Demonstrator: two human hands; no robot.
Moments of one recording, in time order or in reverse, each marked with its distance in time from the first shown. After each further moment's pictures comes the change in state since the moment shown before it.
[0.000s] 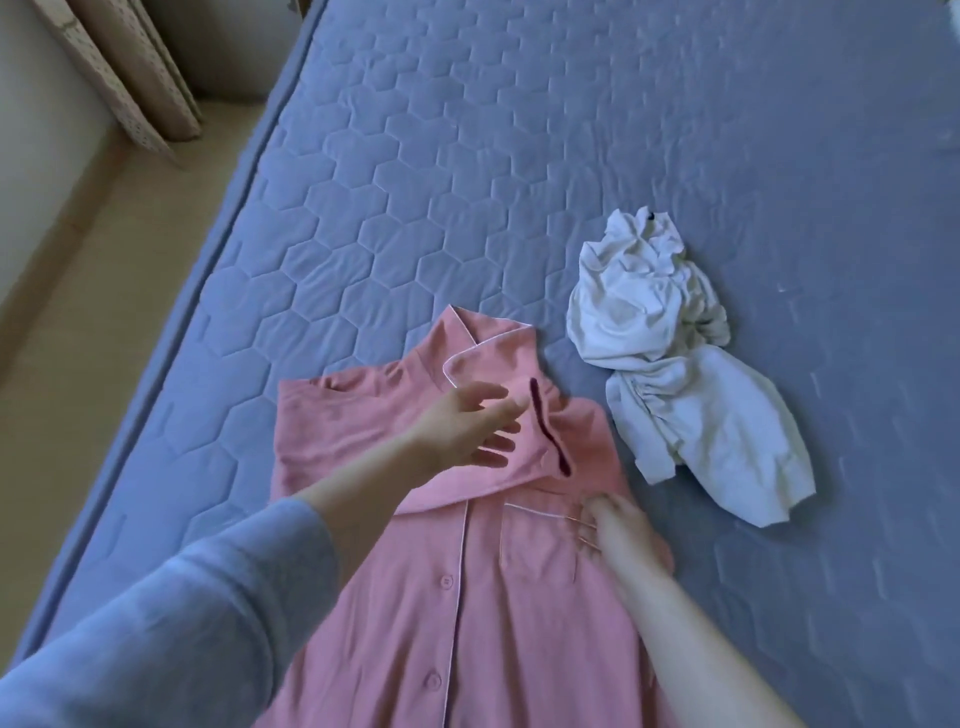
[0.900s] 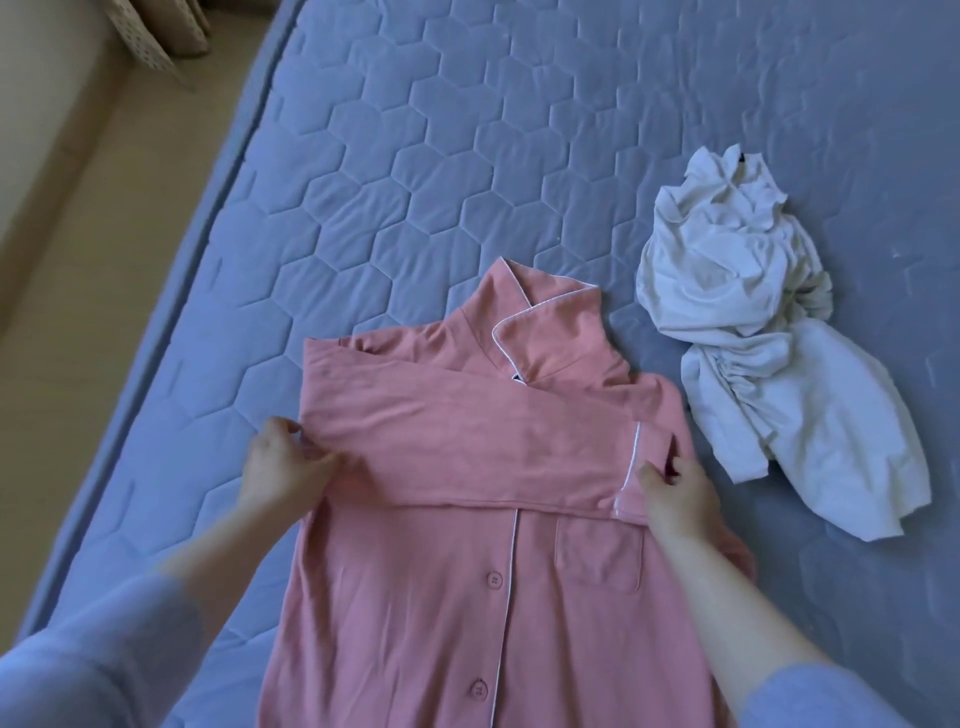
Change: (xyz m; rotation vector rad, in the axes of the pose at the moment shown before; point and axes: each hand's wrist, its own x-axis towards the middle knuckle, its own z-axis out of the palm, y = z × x) left_hand -0.005 -0.158 -0.173 0.563 0.782 -0.231; right_hand 0.077 0.019 0.027 -0.572 0.334 -0.174
